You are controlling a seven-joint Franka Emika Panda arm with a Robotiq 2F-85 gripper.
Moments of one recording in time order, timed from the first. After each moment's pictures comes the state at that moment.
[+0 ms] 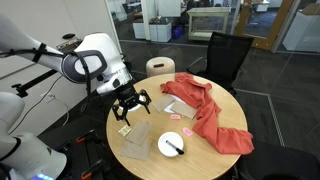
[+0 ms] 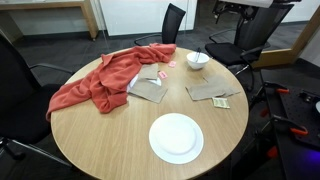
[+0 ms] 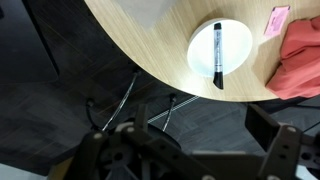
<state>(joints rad) -0.37 -0.27 0.13 -2.62 -0.58 2.48 1.79</state>
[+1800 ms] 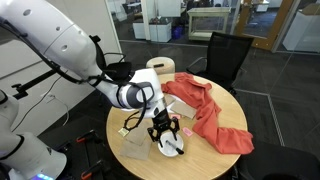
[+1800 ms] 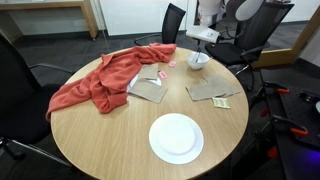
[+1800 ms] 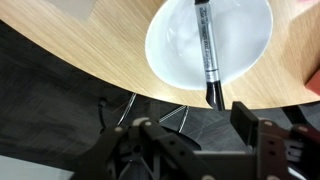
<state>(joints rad) -0.15 0.35 -0.21 -2.23 -0.79 2.58 2.08</state>
